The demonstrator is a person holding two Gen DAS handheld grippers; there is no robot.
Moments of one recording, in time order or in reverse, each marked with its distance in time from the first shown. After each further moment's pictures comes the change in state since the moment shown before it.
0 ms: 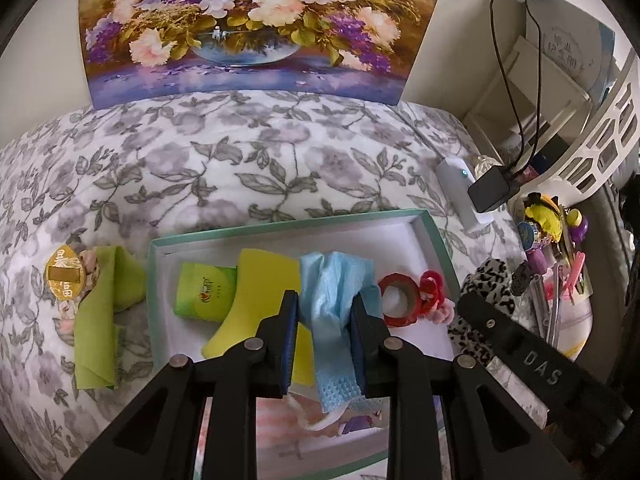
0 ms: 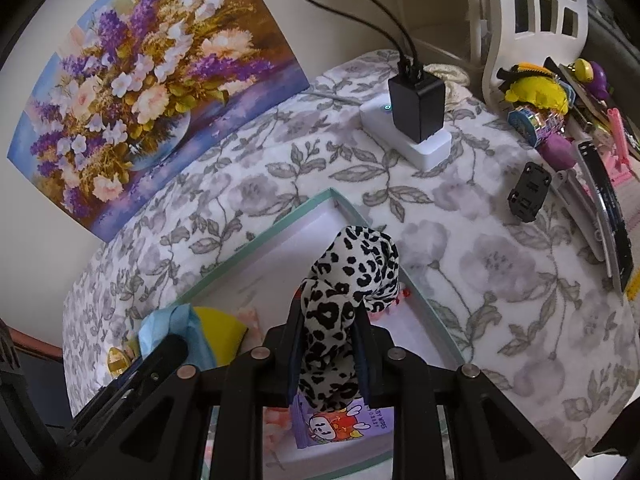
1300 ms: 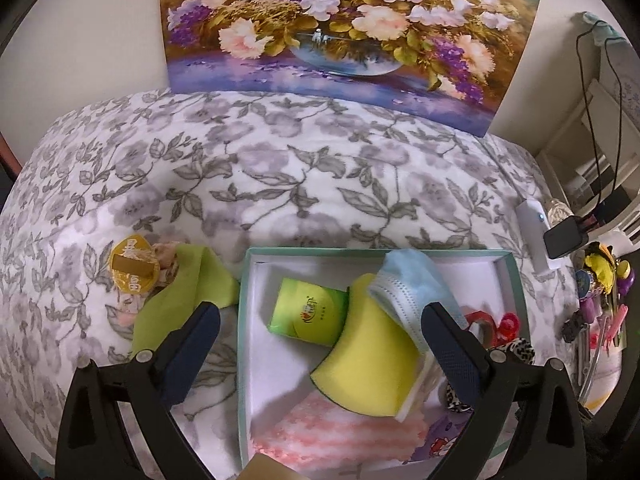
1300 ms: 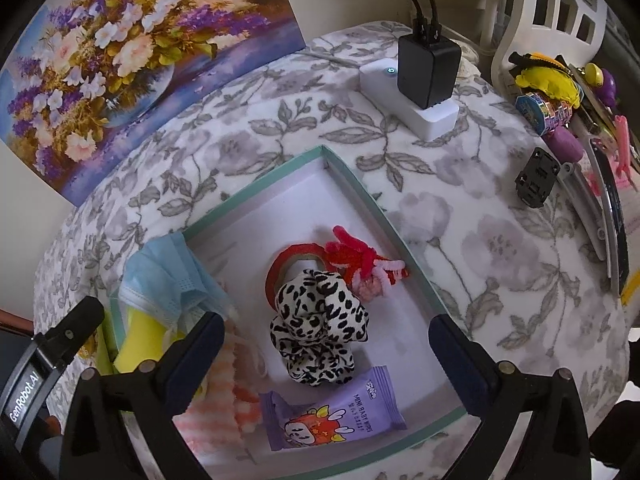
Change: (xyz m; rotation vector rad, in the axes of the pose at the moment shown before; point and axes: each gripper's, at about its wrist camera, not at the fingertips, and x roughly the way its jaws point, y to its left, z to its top) left arm 0.000 0.057 0.010 -0.151 -0.036 0.197; right arm 0.030 0.006 -0.009 -0.064 0.094 -0.102
